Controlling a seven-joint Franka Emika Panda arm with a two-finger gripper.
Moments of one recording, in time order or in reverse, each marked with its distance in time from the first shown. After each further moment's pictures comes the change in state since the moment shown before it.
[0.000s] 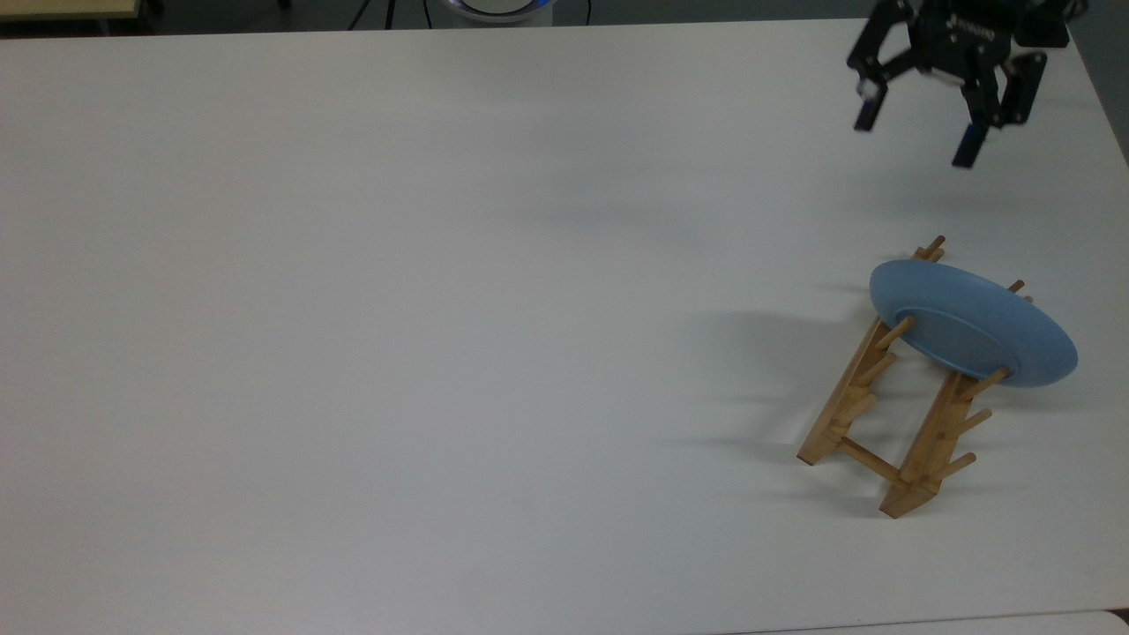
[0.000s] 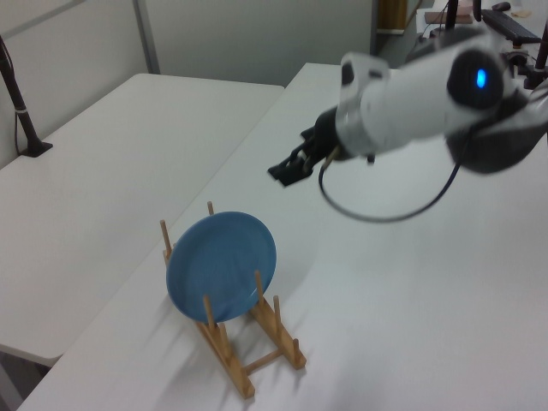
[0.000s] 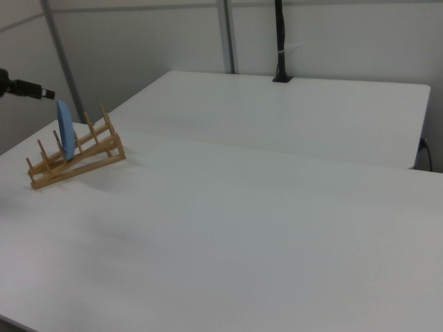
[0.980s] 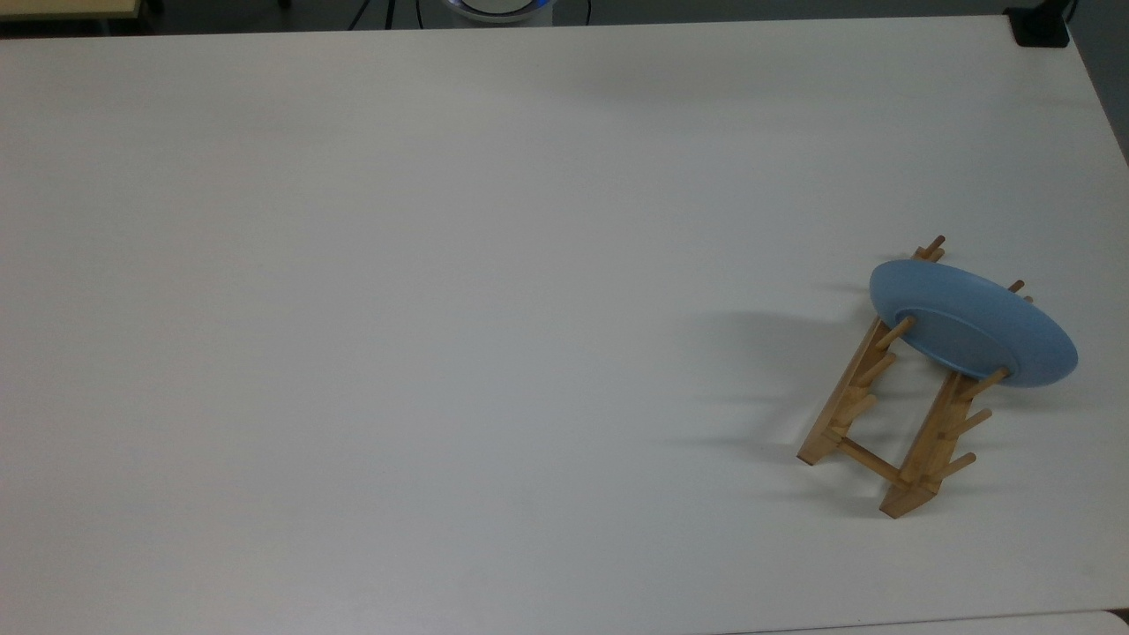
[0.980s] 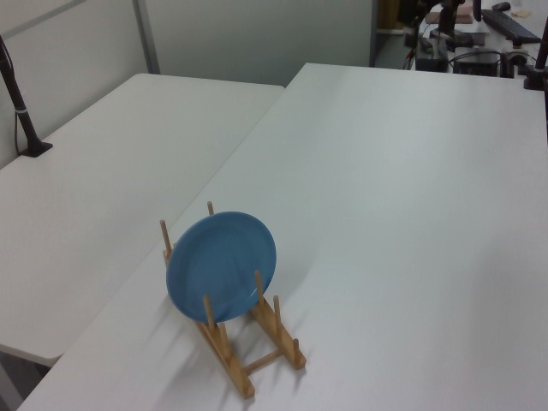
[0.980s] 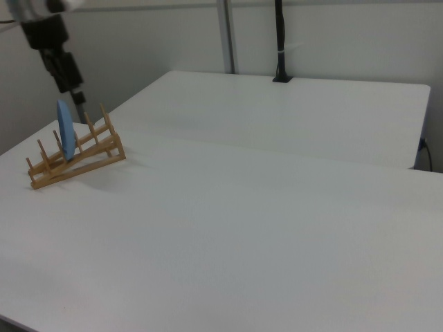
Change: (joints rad) arm -0.362 -0.458 -0.357 0.001 1.175 -0.487 -0.744
